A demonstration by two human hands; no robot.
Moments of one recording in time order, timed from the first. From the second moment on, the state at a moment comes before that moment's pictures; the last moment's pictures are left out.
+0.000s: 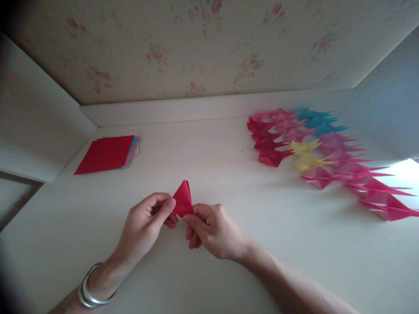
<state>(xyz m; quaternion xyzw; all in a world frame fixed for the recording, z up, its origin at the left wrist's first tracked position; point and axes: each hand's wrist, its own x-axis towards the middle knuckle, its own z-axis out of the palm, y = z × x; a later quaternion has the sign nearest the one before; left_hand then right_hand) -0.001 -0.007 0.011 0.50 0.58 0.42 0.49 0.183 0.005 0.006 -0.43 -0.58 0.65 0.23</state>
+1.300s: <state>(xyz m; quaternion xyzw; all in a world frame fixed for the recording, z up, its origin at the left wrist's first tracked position) -0.010 -0.002 0.014 0.45 0.43 0.26 0.74 0.193 0.014 -0.001 -0.24 -0.37 0.80 0.40</state>
